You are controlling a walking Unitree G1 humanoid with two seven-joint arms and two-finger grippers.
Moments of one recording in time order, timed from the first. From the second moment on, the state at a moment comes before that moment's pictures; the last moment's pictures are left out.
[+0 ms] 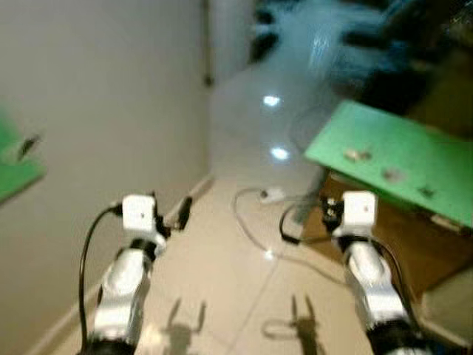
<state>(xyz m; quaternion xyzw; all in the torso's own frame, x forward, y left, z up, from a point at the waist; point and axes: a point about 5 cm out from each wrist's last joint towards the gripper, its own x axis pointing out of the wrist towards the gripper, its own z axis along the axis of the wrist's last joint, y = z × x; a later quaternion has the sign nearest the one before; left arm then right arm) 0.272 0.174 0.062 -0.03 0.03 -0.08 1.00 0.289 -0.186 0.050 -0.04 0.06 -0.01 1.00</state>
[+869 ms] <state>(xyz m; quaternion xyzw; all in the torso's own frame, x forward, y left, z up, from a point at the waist) 0.278 0.148 0.059 -0.02 0.03 -0.11 0.99 0.290 -0.207 0.053 -0.06 0.05 -0.05 1.00</state>
